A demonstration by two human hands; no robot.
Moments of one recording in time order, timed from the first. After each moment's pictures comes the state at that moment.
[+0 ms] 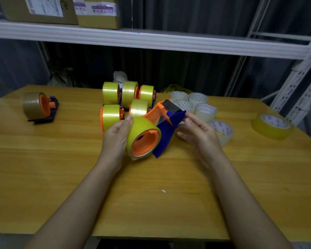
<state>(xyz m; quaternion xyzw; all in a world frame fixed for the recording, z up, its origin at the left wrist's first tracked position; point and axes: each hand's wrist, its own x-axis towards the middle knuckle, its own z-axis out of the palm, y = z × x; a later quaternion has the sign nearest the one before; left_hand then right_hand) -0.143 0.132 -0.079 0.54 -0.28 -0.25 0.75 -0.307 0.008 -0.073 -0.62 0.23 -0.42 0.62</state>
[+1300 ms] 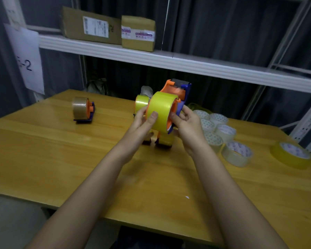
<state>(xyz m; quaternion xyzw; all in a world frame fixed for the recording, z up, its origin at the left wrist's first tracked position) -0.117 0.177 -0.029 0.53 -0.45 -0.27 0.67 -0.209 0.062 -0.016 -0.66 0.22 -0.40 0.60</state>
